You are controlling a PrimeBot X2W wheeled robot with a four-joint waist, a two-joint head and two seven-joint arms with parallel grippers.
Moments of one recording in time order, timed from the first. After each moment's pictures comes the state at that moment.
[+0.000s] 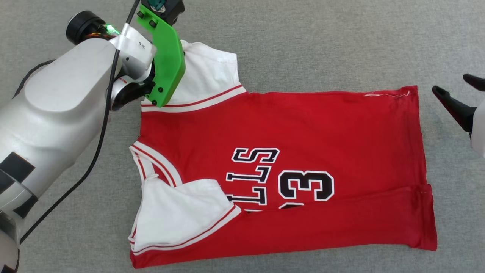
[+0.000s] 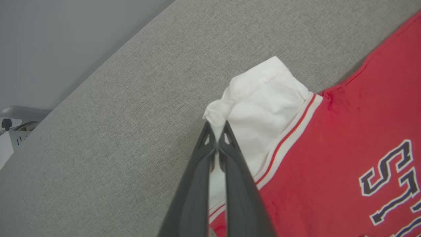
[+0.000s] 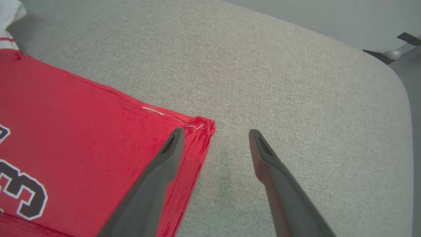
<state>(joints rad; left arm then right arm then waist) -1.33 0.53 -1.27 0.57 -1.04 -0.13 0.47 -0.52 -0.70 0.25 -0.01 0.66 0.13 0.61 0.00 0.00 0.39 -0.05</state>
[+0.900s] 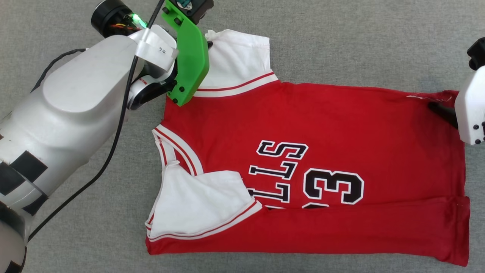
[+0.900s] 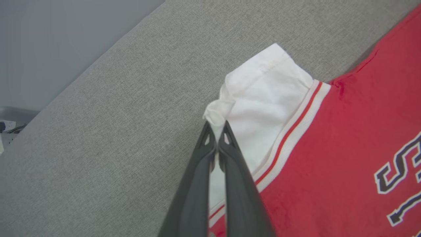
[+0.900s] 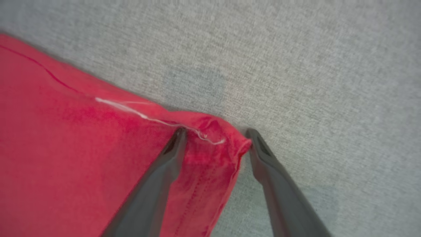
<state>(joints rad) -1.35 0.50 -1.28 0.50 -1.01 -0.13 0.40 -0.78 -0.72 0.59 0.40 0.77 0.13 0.75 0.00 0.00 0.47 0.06</state>
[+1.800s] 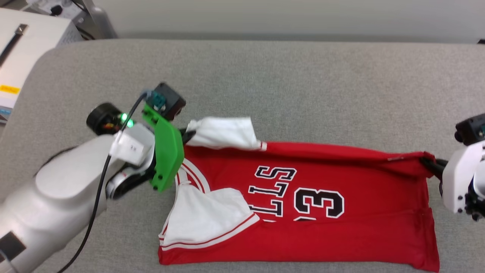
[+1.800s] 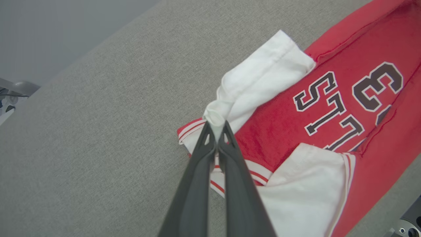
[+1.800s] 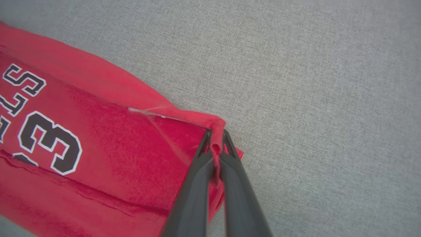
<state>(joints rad) -1.02 0.68 -1.28 0.28 -1.04 -0.07 0.29 -0.51 -0.76 0.64 0.36 0.90 0.13 0.36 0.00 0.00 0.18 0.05</state>
